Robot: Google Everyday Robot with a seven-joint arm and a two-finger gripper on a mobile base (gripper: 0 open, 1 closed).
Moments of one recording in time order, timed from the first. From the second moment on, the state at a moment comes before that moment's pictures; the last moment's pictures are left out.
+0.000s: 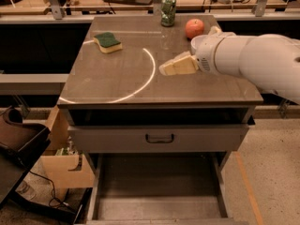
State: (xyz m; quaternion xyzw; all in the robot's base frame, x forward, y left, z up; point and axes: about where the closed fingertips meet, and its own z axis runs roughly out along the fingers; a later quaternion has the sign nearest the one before) arm 0.632 -0.110 0.944 -0.32 0.76 0.04 0.56
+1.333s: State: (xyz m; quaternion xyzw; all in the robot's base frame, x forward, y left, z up) arm 0.785 0.055 0.939 -0.38 0.68 0.15 0.61
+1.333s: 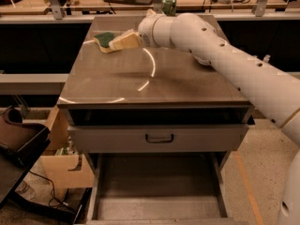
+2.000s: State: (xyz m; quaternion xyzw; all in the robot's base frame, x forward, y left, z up) arm 0.795 0.075 0.920 -0.38 0.69 0.16 0.60
